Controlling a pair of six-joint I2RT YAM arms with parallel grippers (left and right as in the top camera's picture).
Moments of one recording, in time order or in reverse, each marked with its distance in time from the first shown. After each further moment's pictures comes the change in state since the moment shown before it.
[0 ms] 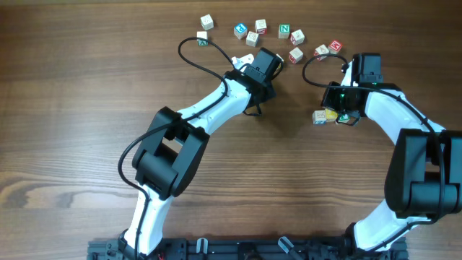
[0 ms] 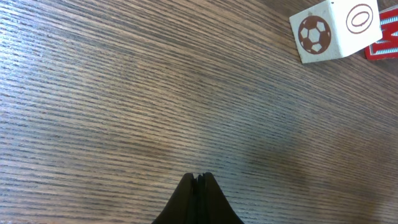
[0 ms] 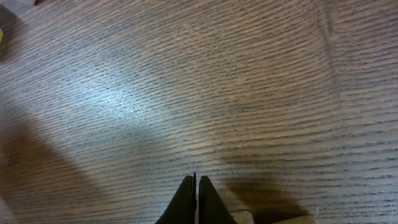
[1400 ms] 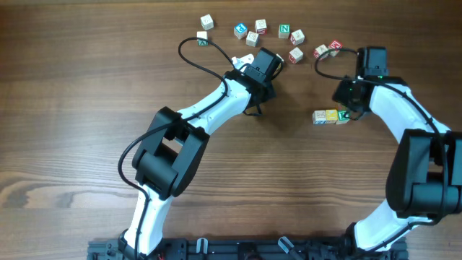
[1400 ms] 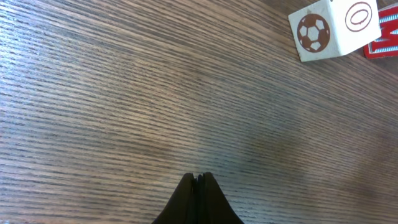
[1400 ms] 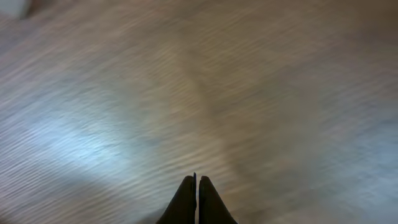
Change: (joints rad) left arm 0.000 0.000 0.000 0.001 0.006 0.000; right arm -0.029 0.000 0.068 -0.095 0.252 0.148
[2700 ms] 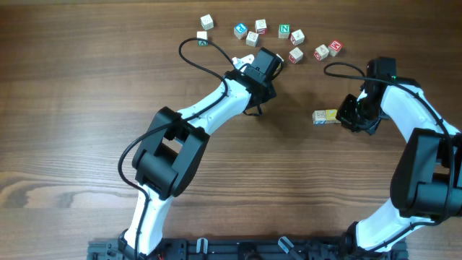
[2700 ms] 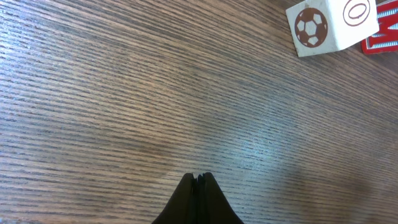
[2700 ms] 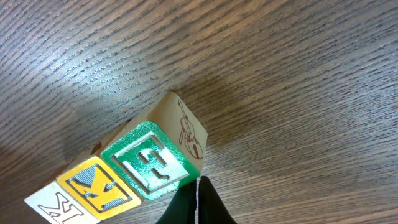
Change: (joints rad) left arm 0.000 0.000 0.000 0.000 0.016 -0.003; right arm -0.065 0.000 0.006 -0.298 -0.196 -0.054
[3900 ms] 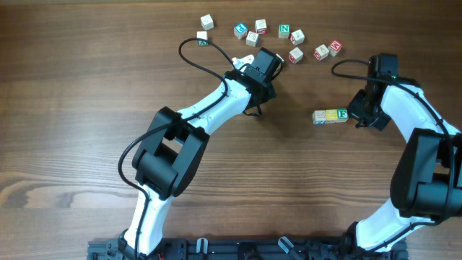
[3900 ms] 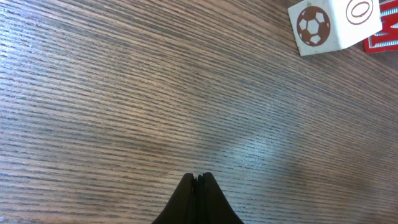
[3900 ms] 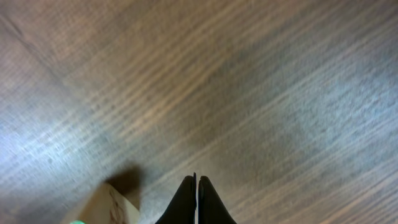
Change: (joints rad) left arm 0.000 0.000 0.000 -0.004 0.000 0.000; right arm 0.000 0.000 0.000 0.106 0.298 0.103
